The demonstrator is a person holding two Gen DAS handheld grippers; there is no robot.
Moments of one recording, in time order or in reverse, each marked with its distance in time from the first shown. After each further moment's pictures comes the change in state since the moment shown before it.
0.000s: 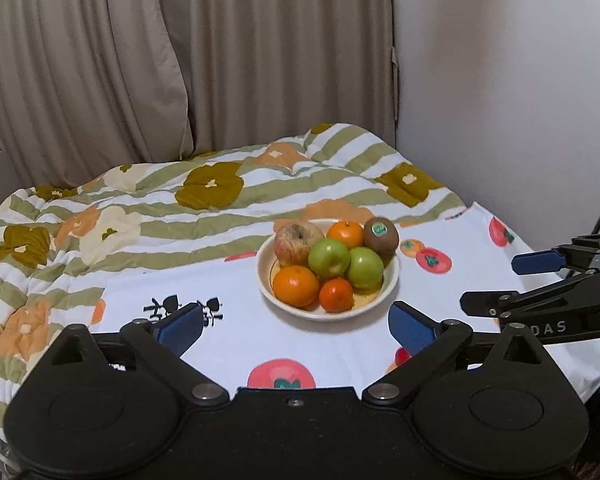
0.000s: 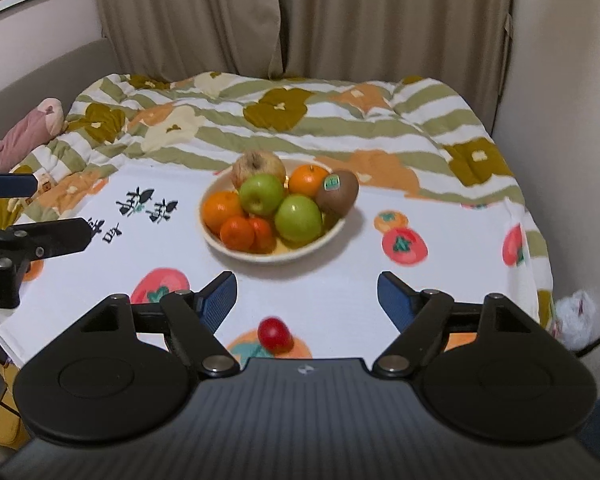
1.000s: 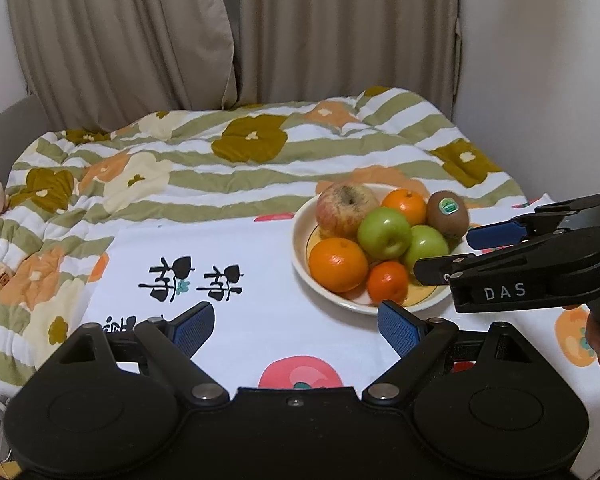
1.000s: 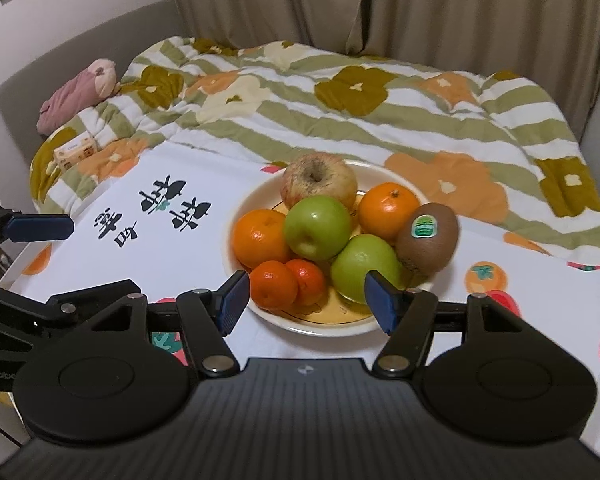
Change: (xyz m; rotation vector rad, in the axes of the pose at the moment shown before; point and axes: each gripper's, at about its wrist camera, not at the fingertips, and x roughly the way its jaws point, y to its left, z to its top) left arm 0.078 0.009 0.003 -0.118 0.111 0.123; right arm 0.120 0.017 0.057 -0.140 0.069 0.205
